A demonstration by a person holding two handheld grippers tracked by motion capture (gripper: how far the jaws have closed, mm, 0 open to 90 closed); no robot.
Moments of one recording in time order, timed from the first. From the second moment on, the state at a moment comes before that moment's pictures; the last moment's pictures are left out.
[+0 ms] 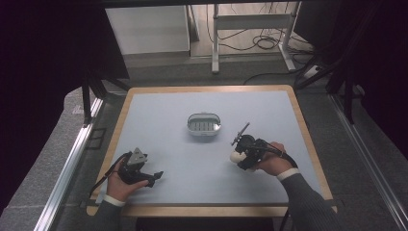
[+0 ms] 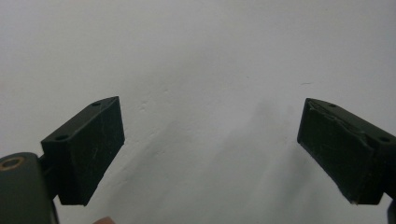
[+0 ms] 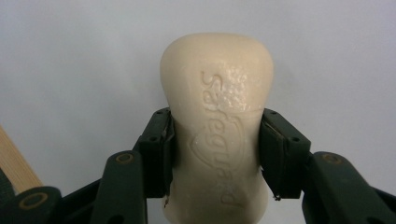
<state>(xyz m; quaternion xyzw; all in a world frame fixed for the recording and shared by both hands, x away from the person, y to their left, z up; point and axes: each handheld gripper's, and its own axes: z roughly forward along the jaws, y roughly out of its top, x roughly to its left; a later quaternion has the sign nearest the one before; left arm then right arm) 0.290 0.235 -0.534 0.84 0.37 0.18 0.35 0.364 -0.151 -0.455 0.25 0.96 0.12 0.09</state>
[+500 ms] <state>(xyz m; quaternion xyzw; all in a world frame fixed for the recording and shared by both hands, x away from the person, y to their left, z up) 0.291 0.234 -0.535 0.84 0.37 0.17 0.35 0.375 -0.143 -0.442 0.24 0.96 0.13 0.10</state>
